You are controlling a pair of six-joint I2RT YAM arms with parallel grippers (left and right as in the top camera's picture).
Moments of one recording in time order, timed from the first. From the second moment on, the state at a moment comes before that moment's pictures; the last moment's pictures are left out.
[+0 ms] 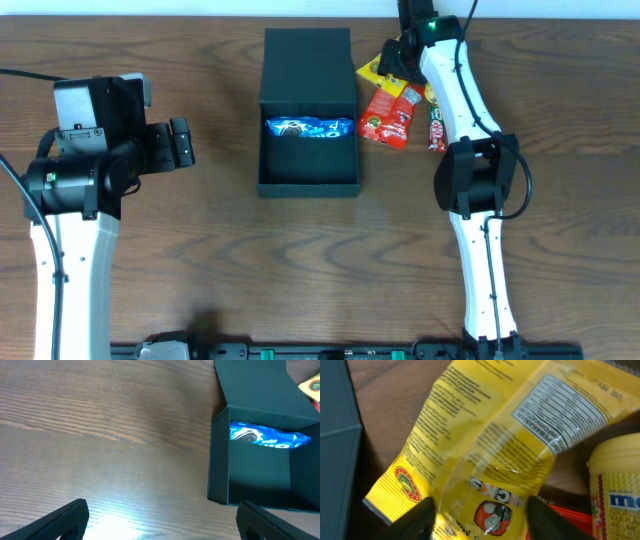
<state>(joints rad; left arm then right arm) 0.09 1.26 1.36 -1.03 0.10 -0.06 0.18 2.70 2.62 -1.09 0.02 0.41</state>
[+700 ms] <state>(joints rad) 0.09 1.26 1.36 -1.03 0.10 -0.06 0.18 2.70 2.62 -1.08 0.02 0.42</state>
